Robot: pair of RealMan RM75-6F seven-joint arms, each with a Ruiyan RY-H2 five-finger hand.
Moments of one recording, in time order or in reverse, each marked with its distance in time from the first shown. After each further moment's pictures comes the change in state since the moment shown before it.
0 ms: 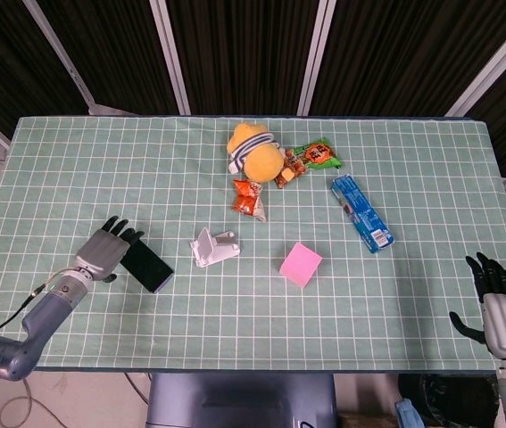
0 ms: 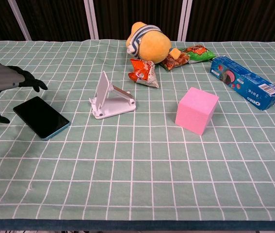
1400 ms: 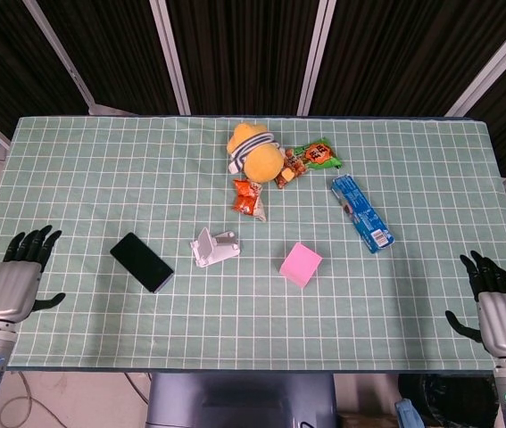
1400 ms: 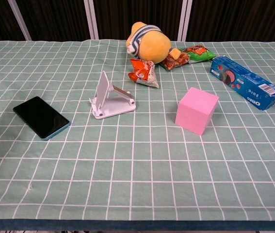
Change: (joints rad) left arm 0.429 0.152 -0.004 -0.270 0.178 0.563 -0.228; right arm 0.012 0.001 -0.003 0.005 -0.020 -0.006 0.004
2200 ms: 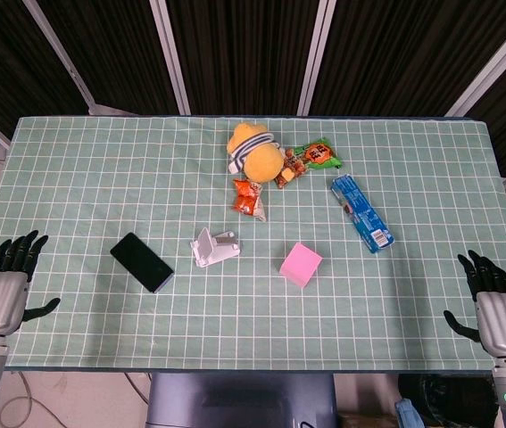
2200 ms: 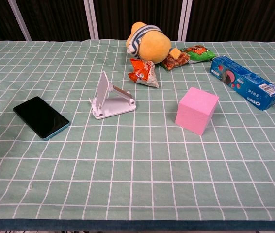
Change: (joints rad) left arm 0.068 -0.027 0.039 -0.004 0.059 0.161 -0.080; right arm 0.002 0.000 -0.003 -0.001 -0.012 0.004 -0.001
